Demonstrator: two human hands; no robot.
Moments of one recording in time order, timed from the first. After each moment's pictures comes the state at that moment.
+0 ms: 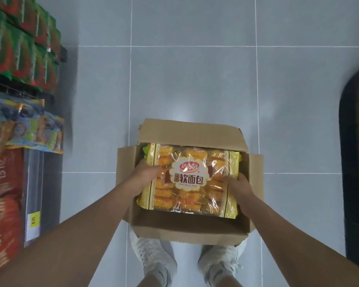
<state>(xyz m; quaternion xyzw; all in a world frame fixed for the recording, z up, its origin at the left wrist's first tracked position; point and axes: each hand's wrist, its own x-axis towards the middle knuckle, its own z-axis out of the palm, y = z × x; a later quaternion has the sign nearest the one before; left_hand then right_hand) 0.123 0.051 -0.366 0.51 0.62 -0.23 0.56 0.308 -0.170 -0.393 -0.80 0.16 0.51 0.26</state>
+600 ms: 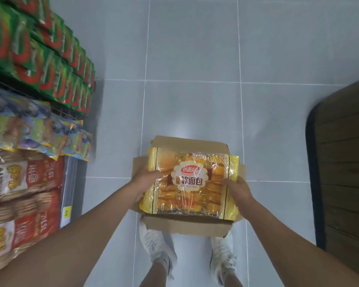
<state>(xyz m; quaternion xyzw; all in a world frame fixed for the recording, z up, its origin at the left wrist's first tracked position) 0.107 0.053 -0.186 0.49 0.61 -0.16 0.60 0.307 -0.155 -0.191 -0.79 0.12 0.50 0.34</state>
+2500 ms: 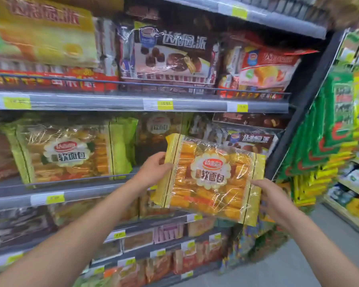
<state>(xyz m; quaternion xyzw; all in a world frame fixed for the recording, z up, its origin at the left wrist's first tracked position) -0.431 -0.167 0.537 0.42 0.69 0.51 0.28 -0.120 -0.038 0.531 -0.46 -0.58 0.60 0.31</state>
